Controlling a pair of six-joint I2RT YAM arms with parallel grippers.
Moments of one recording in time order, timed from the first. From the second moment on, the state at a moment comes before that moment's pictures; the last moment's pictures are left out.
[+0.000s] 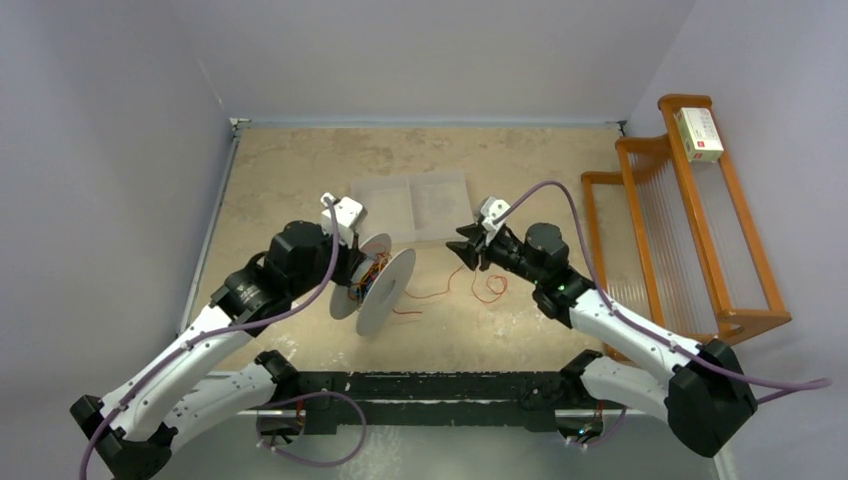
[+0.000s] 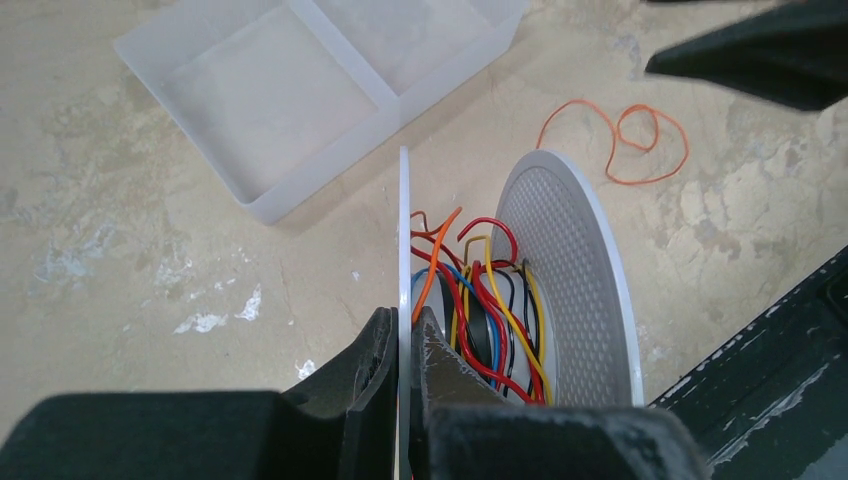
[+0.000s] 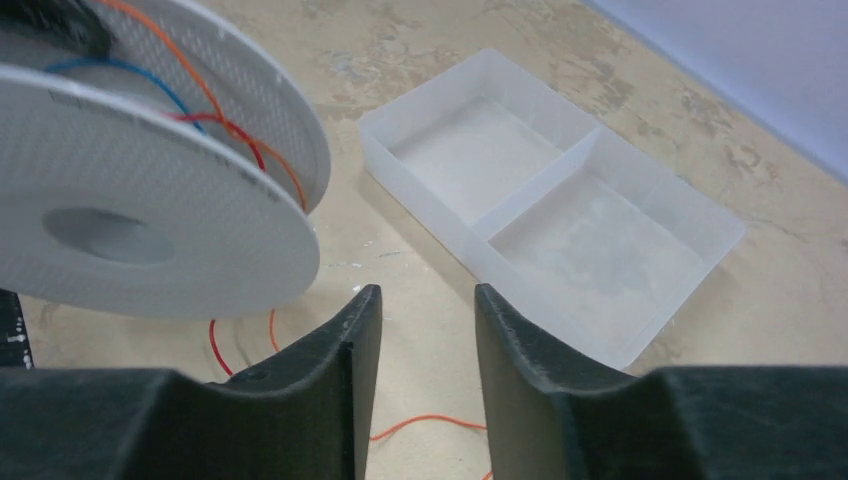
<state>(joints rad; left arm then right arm) -0.71 0.80 0.84 -0.53 -0.08 -0.15 0.62 1.07 0.59 0.34 -0.32 -0.09</state>
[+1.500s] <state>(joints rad) -0.71 1.01 1.63 -0.90 0.08 -0.16 0.72 1.72 0.27 1.43 -0.62 0.06</state>
